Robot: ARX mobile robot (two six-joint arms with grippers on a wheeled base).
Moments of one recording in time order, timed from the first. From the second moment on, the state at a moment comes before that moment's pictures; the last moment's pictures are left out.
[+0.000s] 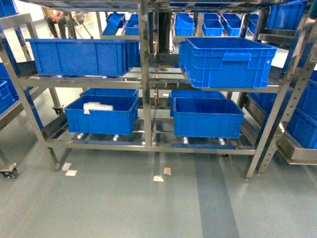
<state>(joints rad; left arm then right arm) 0.00 0.01 0.02 0.00 0.00 0.00 0.00 0.00 0.01 0.00 0.00 0.00</state>
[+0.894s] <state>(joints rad) 0.00 0.01 0.02 -0.01 0.00 0.00 0.00 0.00 0.01 -0.01 0.00 0.00</state>
